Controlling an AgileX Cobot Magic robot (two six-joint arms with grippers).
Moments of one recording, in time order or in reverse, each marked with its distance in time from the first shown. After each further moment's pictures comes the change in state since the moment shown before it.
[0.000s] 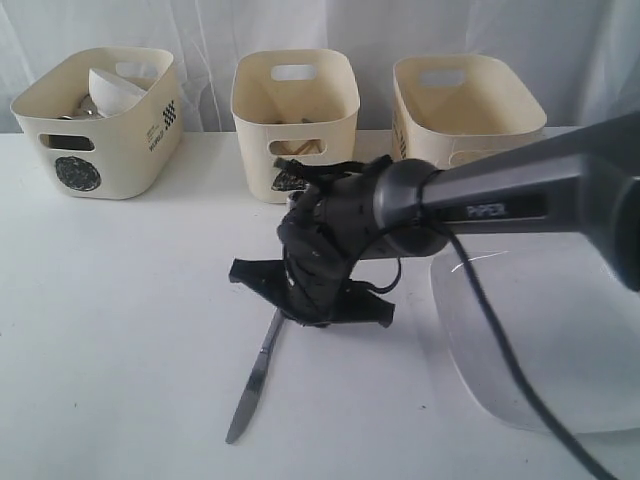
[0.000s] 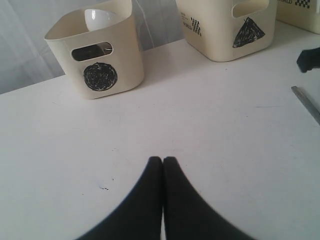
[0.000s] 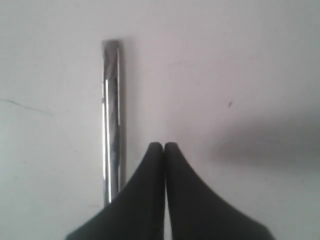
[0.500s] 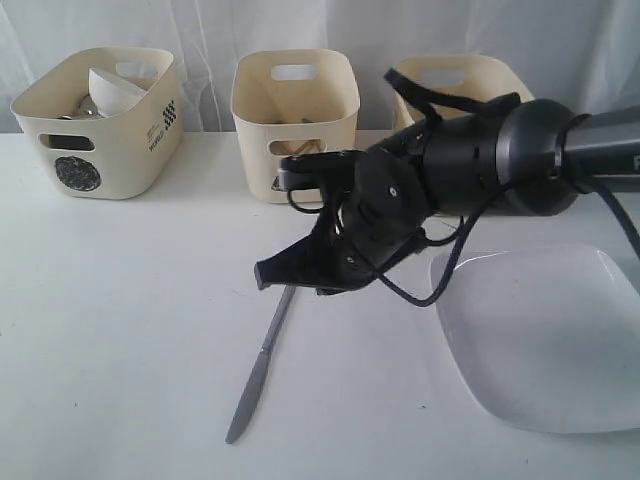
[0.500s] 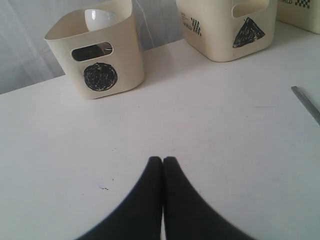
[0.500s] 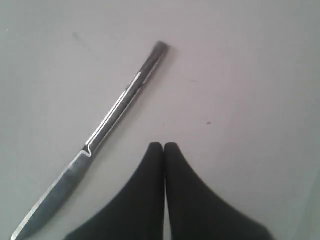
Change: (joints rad) left arm 0.000 0.000 0.000 0.000 0.000 0.000; right arm -0.089 -0.205 0.109 0.294 -0.026 -0.956
